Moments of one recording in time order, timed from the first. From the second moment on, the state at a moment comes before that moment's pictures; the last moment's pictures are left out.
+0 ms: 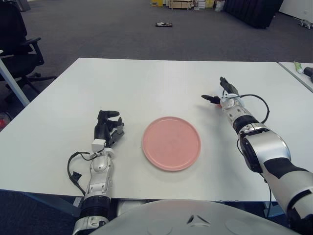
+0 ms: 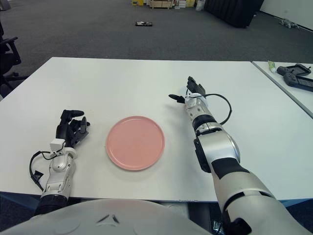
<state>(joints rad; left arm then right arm) 0.11 0.01 0.16 0.30 0.01 -0.38 0.12 -0.84 -0.25 0.17 1.32 -0.37 0.00 -0.27</state>
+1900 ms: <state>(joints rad) 0.11 0.01 0.15 0.30 0.01 -0.39 0.11 -0.78 -0.30 0.20 1.34 -0.44 0.04 -0.32</state>
